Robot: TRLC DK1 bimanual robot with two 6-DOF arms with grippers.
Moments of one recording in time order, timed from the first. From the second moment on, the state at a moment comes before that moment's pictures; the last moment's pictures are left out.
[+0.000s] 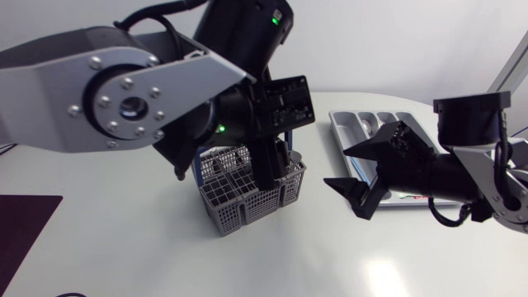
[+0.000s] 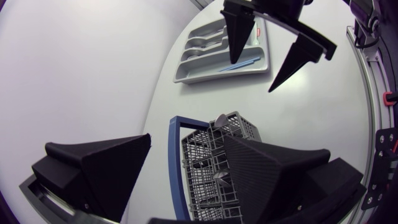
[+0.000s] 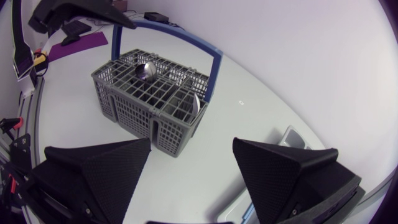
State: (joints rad) left arm -0.90 1.55 1.31 -0.44 -0.27 0.76; right arm 0.29 1.13 0.63 -0.11 -0.36 -0.51
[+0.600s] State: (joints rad) left arm -0.78 1.52 1.16 -0.52 0.04 0.65; right arm 0.47 1.47 0.74 0.13 -0.18 -0.49
